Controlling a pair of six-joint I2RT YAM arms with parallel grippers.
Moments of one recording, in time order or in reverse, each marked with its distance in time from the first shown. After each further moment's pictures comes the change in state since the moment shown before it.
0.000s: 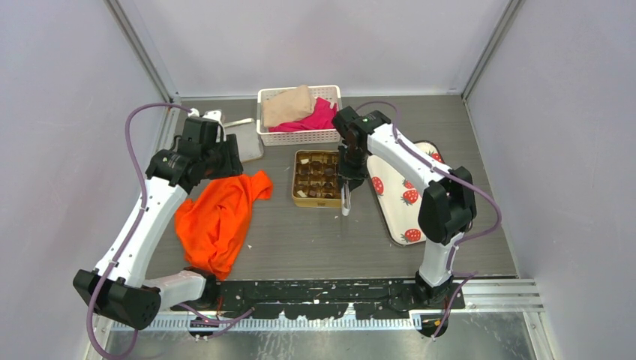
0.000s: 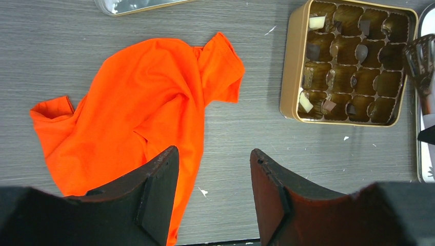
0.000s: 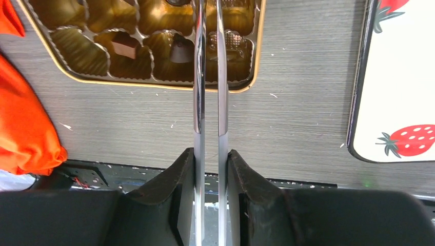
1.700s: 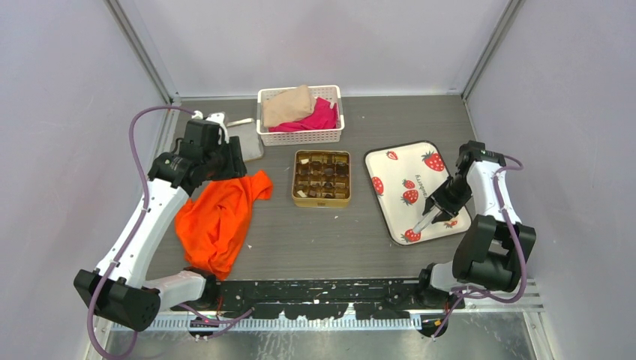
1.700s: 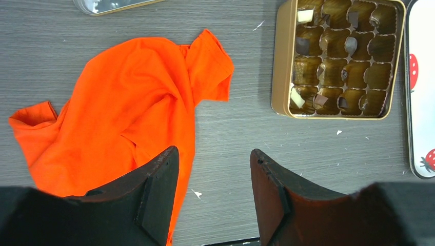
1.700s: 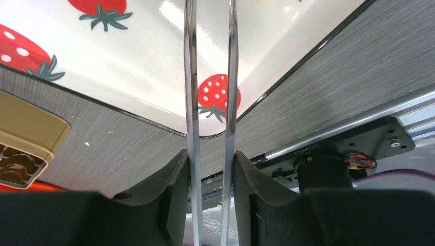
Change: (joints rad) left arm 0.000 -0.010 -0.043 0.045 0.051 0.004; right arm -0.859 -0.449 -0.589 0.000 -0.019 -0.112
